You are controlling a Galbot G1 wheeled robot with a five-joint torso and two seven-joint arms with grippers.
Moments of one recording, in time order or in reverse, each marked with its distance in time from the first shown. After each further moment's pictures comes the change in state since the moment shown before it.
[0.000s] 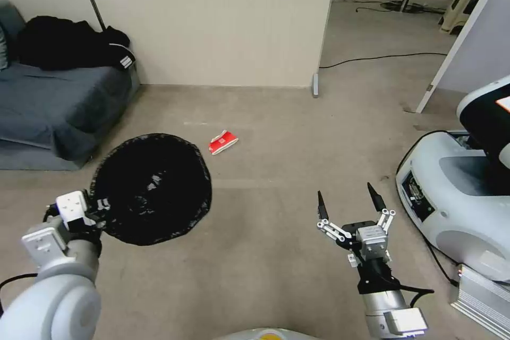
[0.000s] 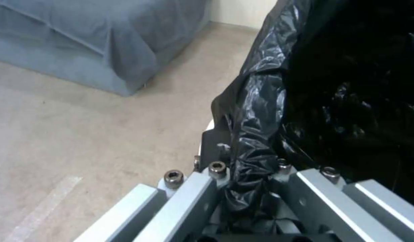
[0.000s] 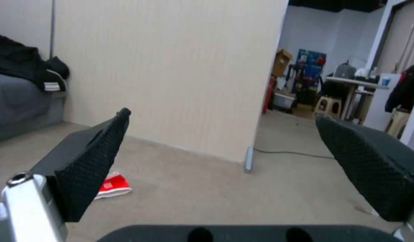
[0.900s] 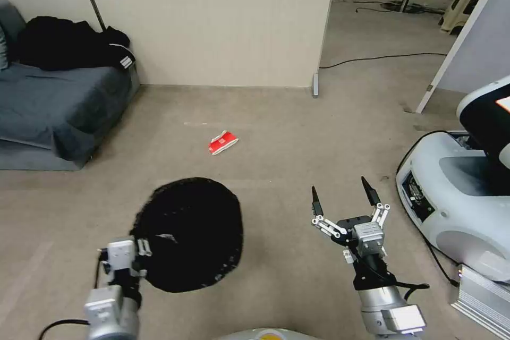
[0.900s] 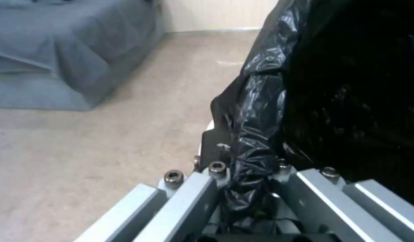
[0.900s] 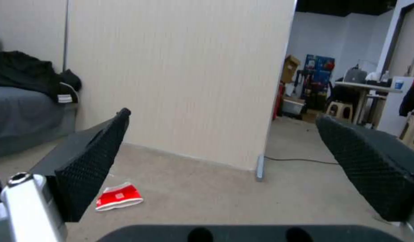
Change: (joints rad) left arm 0.282 -0.037 0.295 0.115 0.371 -0.465 0.053; right arm 0.014 0.000 -0.018 -0.011 0.024 0.019 -0.020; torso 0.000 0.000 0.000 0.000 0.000
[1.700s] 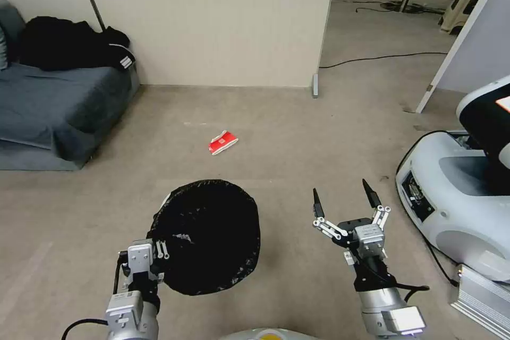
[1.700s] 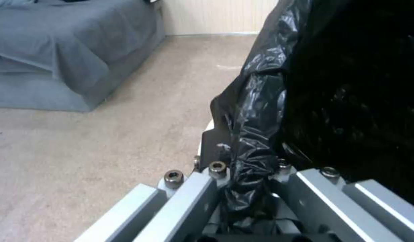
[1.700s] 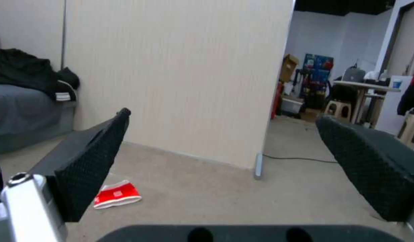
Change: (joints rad) left arm 0.003 0.000 0.012 -0.022 -0.009 0.006 -0.014; right arm 0.001 0.000 0.008 -0.012 0.003 0.009 0.002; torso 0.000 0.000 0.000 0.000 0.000
